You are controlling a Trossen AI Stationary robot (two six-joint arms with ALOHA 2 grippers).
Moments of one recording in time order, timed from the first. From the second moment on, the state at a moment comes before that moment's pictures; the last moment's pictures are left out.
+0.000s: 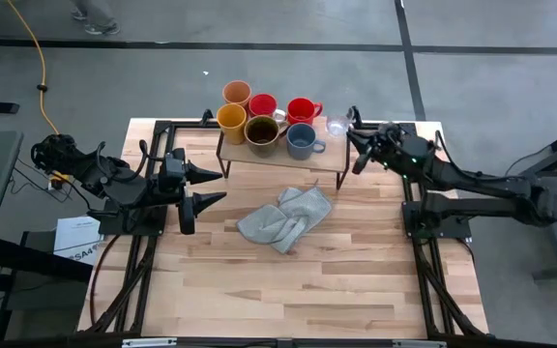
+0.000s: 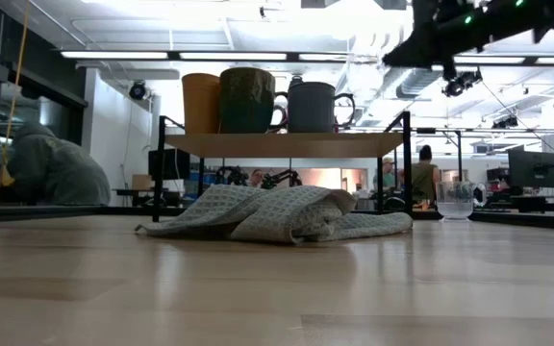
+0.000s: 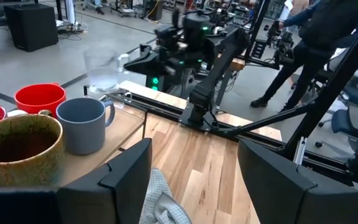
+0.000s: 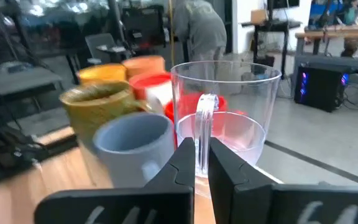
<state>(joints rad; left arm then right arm) -0.39 1.01 1.26 -0.55 -0.74 -0.40 -0.35 0.76 0.53 0.19 0.31 0.13</state>
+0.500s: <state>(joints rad) -0.39 1.01 1.26 -0.55 -0.74 -0.40 -0.55 0.98 0.53 0.27 0.12 0.13</state>
